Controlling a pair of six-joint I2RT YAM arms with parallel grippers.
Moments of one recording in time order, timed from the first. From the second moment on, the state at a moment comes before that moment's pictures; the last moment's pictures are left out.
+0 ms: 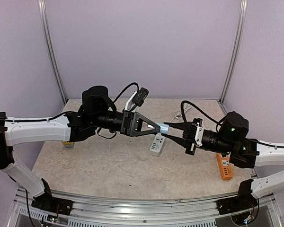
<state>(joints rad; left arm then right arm) -0.94 1.52 1.10 0.38 0.83 -0.75 1.06 1.00 0.64 0.46 -0.21 -0.68</state>
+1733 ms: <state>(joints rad) -0.97 1.95 1.43 -0.39 -0.04 -0.68 1.03 0.88 0.71 0.04 0.63 -0.39</state>
